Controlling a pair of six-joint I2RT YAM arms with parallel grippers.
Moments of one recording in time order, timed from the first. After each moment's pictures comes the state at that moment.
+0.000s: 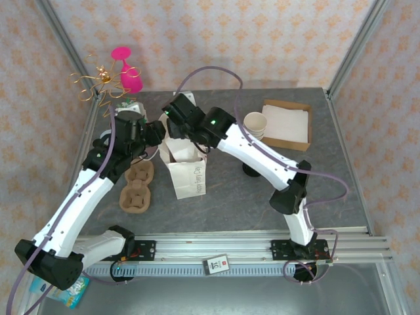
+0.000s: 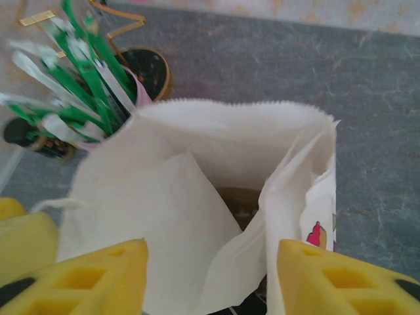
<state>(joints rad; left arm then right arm) -0.34 1.07 1.19 -0.66 -0.13 -0.62 1.00 2.00 2.31 -1.08 0.37 0.56</state>
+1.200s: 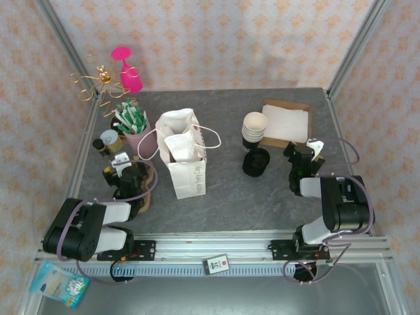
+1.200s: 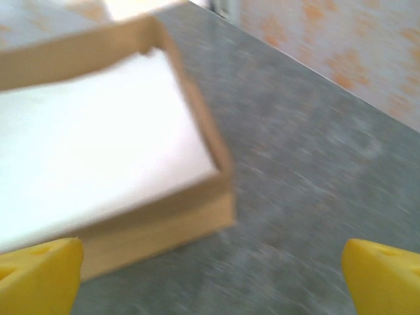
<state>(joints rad) -0.13 1.33 0.13 0.89 -0.68 -0.16 0.02 1.50 0.38 0.71 0.39 0.31</state>
